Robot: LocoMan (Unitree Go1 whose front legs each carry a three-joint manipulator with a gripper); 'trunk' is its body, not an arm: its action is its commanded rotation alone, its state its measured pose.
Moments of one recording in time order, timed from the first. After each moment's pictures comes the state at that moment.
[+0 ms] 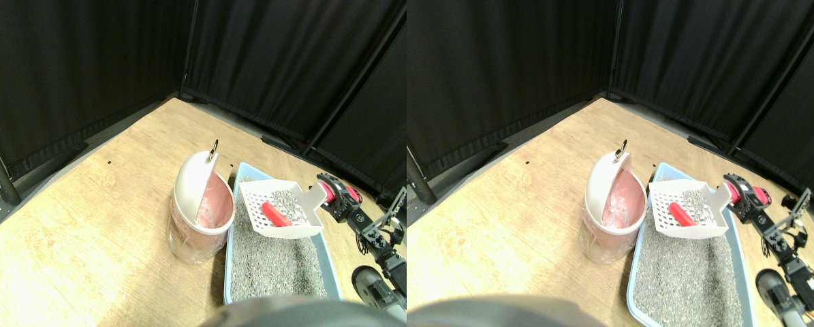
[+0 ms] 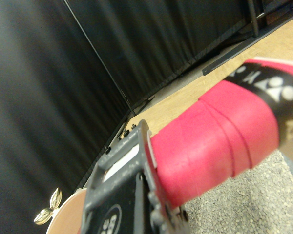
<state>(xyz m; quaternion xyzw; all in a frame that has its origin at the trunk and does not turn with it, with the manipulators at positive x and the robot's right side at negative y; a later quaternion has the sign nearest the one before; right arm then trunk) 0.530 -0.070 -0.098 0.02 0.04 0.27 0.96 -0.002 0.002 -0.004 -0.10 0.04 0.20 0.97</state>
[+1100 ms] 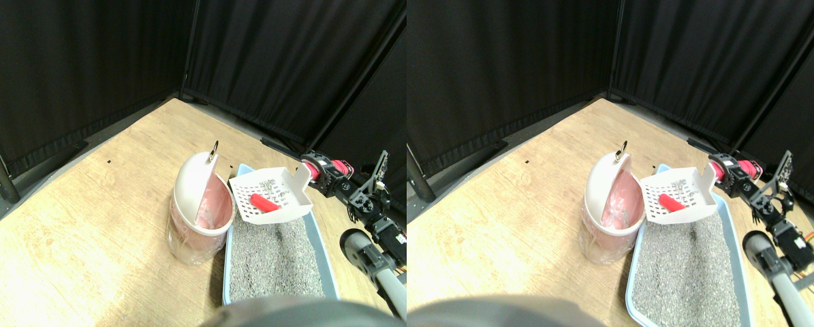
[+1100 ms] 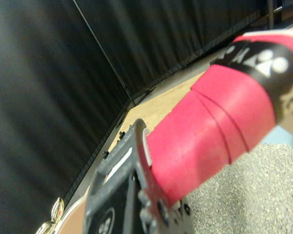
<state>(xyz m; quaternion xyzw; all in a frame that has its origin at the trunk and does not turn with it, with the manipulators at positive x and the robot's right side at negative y) 0.545 -0.036 -0.079 -0.07 0.06 0.29 0.95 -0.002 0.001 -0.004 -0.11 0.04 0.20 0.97</state>
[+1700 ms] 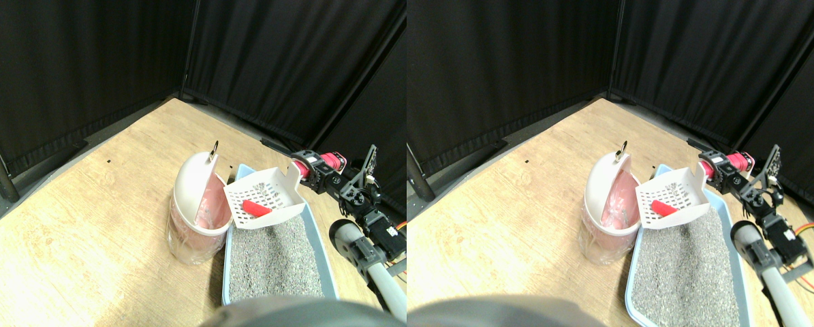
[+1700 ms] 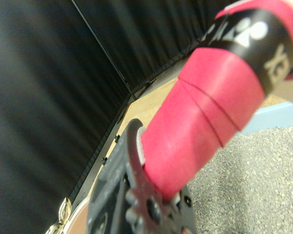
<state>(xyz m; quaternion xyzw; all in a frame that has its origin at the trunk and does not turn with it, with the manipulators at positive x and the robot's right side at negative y) 0.540 -0.017 -0.076 -0.14 0.06 0.31 0.94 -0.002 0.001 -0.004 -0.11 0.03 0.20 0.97</state>
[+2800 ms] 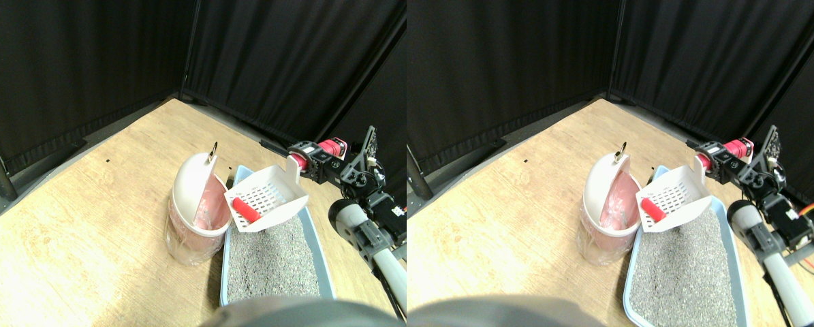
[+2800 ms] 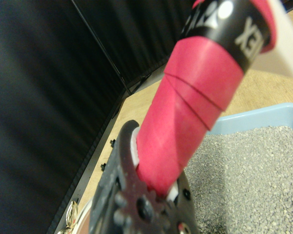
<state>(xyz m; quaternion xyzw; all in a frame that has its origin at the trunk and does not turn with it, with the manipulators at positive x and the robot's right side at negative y) 0.536 -0.002 -0.061 -0.23 0.09 0.31 0.92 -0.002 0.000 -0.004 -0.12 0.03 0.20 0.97</state>
